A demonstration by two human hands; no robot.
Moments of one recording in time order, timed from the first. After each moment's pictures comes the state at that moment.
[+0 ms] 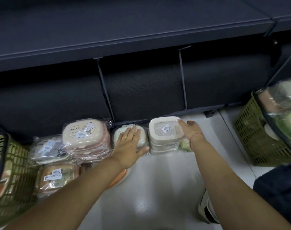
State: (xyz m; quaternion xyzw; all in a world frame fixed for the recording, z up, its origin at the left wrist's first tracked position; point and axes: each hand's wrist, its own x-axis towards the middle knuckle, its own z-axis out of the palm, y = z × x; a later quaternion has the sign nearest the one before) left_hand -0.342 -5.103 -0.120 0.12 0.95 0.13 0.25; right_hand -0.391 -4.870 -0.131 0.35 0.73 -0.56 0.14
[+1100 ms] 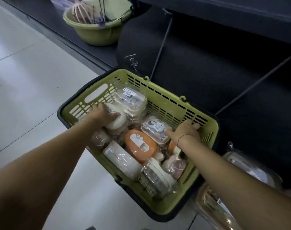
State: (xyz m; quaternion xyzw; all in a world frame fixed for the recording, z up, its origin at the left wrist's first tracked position) left_hand -0.176 -5.743 -0.152 -0.56 0.79 0.21 0.11; right_hand -0.333 -5.514 -0.134 -0.14 0.92 -0.18 0.32
